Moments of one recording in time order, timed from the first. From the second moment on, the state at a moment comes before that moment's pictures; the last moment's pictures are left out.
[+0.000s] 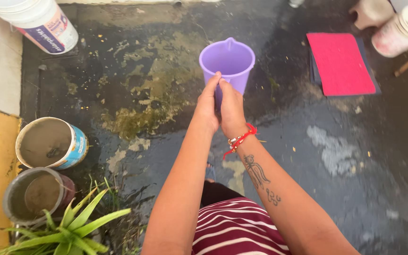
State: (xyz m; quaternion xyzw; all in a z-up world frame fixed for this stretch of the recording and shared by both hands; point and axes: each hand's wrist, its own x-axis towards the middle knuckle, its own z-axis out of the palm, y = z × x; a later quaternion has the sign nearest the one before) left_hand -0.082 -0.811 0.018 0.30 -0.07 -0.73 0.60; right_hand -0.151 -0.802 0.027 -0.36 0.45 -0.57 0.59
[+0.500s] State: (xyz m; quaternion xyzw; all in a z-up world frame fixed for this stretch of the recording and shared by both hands) left_hand -0.048 -1.008 0.049 0.45 -0.03 -0.60 0.67; right_hand -0.117 -1.034 0.045 -0.41 0.48 -0.44 0.64
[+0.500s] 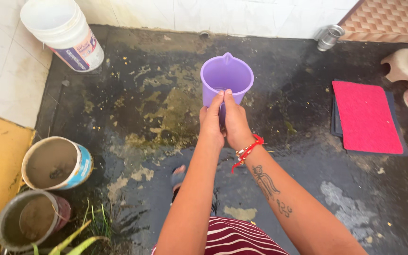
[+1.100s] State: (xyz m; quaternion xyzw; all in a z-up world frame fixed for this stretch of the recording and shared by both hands) left_hand 0.147 -1.332 0.088 0.46 -0.22 -0.66 0.55; right_hand 0.026 -1.352 0.094 -0.44 0.43 -0.44 0.65
